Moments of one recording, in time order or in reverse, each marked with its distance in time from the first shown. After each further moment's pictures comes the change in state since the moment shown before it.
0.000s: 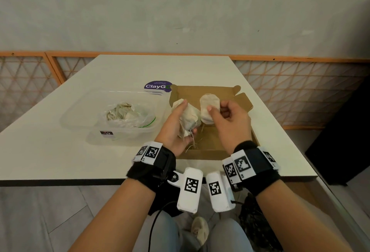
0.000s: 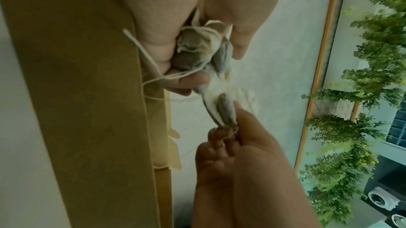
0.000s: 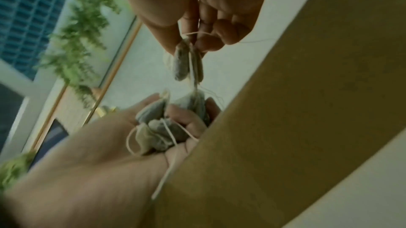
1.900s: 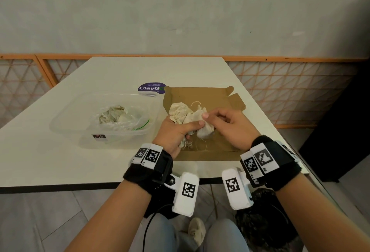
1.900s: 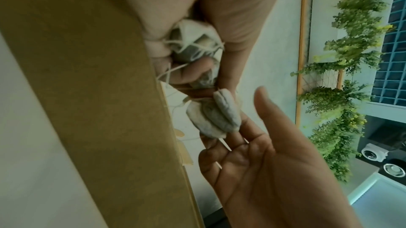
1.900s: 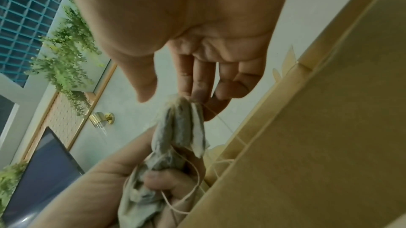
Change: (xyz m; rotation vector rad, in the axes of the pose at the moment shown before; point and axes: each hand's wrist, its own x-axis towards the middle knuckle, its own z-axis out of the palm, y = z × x) left_hand 0.006 -0.016 -0.003 0.322 -0.064 0.251; right_hand 0.015 0.006 -0.031 -0.011 -0.469 0.053
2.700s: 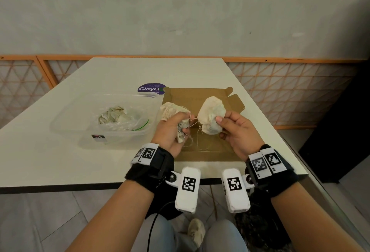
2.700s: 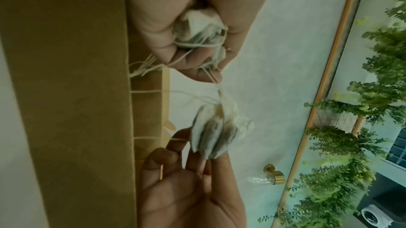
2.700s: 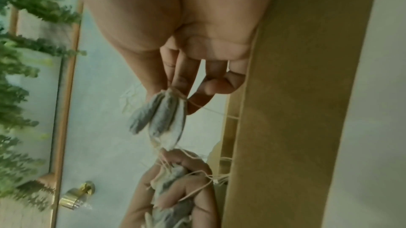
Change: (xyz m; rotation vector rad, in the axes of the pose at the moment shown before) left_hand 0.008 0.003 0.000 -0.315 0.126 -0.148; right_hand -0.006 0.024 0.000 0.627 0.114 0.065
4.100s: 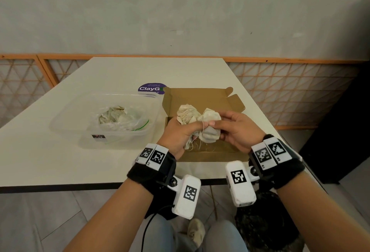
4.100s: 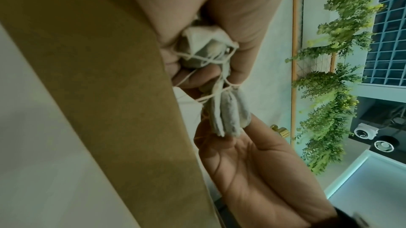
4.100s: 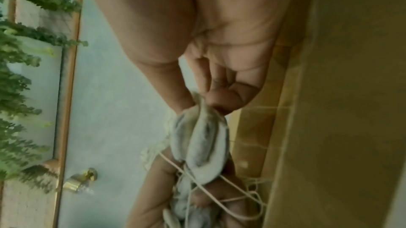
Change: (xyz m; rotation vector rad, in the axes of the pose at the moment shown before) left_hand -0.015 -0.005 0.013 0.334 -0.146 0.106; right_hand 0.015 -0.011 -0.001 -0.102 -0.081 0.226
